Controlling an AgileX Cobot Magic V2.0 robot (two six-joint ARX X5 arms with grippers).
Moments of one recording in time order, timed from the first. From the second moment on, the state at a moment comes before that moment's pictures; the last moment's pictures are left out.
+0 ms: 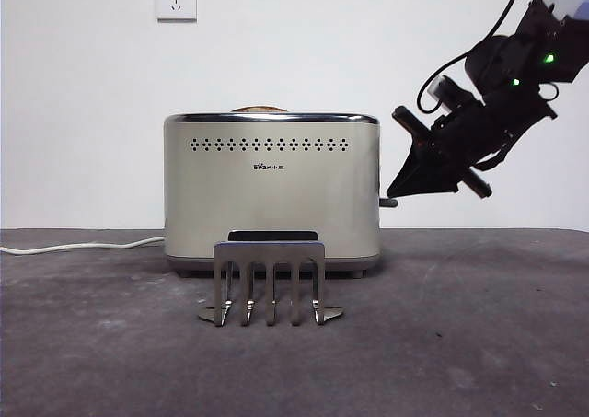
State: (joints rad) left arm -0.51 1.31 1.93 -1.16 0.11 0.29; right arm 0.13 2.00 1.41 -0.10 -0.61 0.17
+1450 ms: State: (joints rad) left arm -0.51 1.31 1.93 -1.33 0.11 0.27; right arm 0.14 1.09 1.40 -1.22 -0.60 -0.12
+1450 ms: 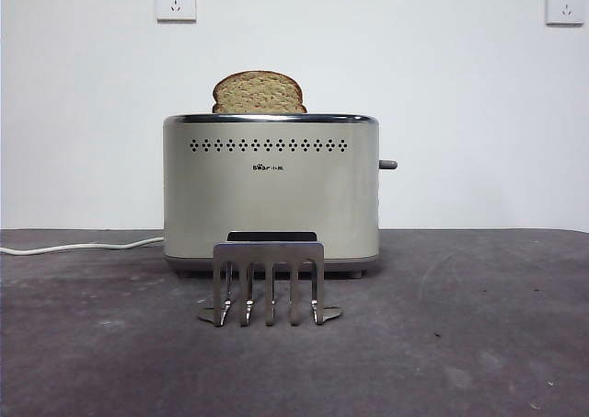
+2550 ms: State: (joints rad) left arm -0.26 1.06 1.78 -0.81 0.33 0.30; right arm 0.14 1.09 1.40 -1.22 -0.60 -0.12
